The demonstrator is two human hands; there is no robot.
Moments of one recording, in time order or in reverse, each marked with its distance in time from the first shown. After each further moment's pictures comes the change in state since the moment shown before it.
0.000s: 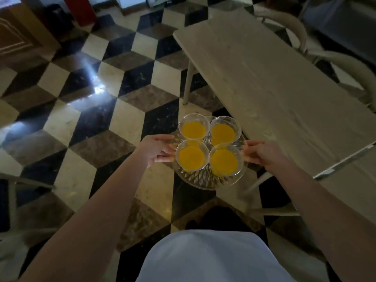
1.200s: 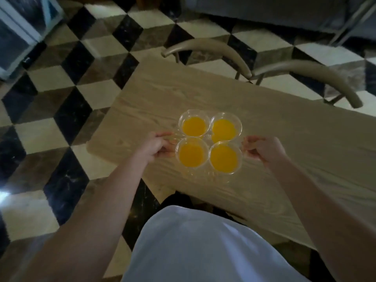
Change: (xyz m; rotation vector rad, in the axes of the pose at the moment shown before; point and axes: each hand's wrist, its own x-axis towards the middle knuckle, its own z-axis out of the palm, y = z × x) left_hand 0.531 0.500 0.160 0.475 -0.504 -0.001; right_hand 0.380 -0.316 -0.005 0.454 0.565 0.098
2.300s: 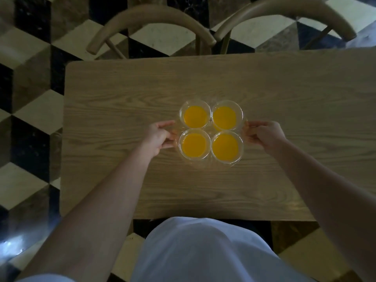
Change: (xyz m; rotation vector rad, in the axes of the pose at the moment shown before) left_hand 0.195 0.075 0.084 0.269 -0.138 -0.162; right_hand 0.122 0.021 -0.018 0.254 0.278 0.244
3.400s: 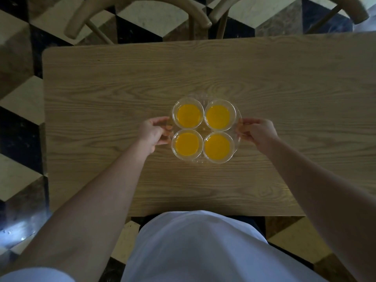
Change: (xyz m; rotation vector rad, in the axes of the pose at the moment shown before) left_hand 0.038 -0.015 0.010 0.041 0.057 -0.028; right_hand 0.031 0.022 0.005 0.066 -0.030 0.085
